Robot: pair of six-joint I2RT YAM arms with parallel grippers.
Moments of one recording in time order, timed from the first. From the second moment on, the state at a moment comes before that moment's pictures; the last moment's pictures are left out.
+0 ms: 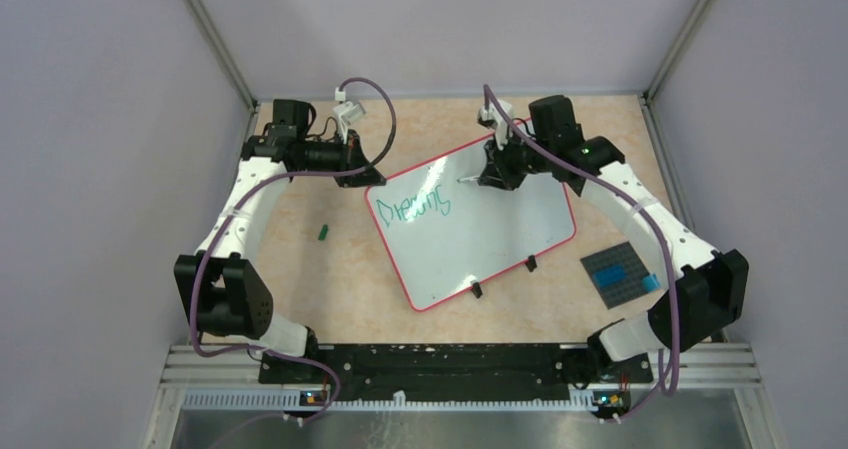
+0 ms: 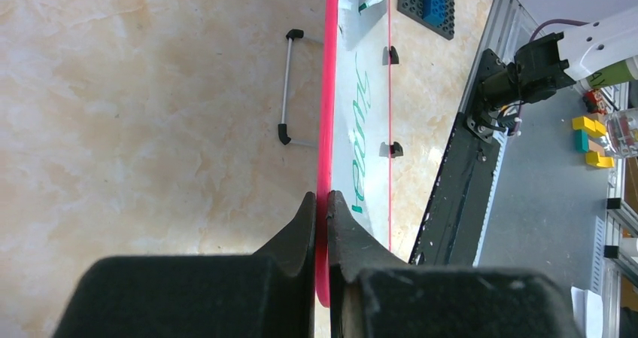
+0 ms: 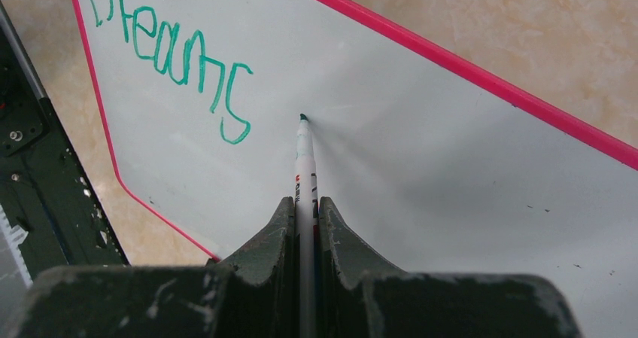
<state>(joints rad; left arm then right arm) -0.09 1.50 1.38 -0.79 1.07 0.30 0.47 1.44 1.38 -0.64 -0.51 -0.27</state>
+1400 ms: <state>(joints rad) -0.09 1.49 1.38 -0.79 1.05 0.31 0.47 1.42 1.38 -0.67 -0.46 -0.30</state>
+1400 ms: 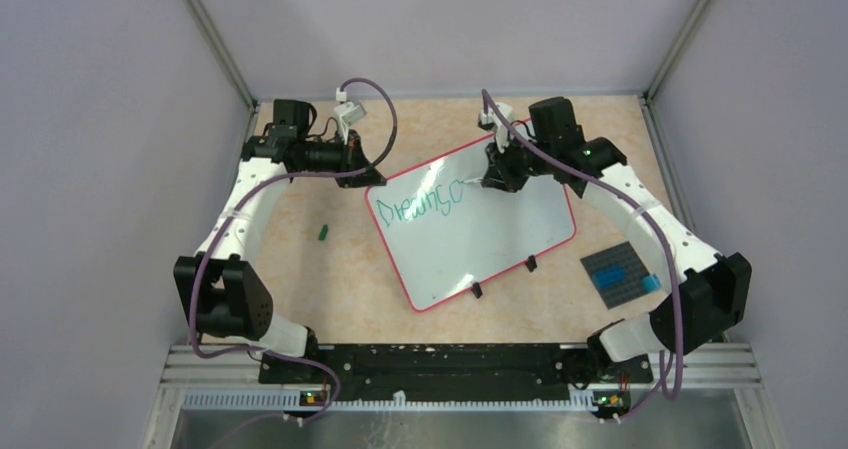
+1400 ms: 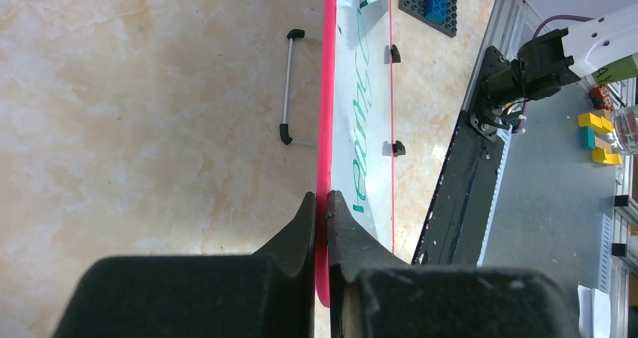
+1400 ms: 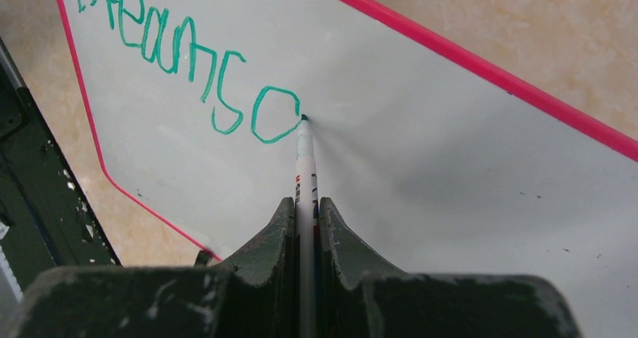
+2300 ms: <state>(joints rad) -0.09 1.49 1.38 -0.79 1.05 0.31 0.47 1.42 1.33 -0.70 -0.49 -0.32</state>
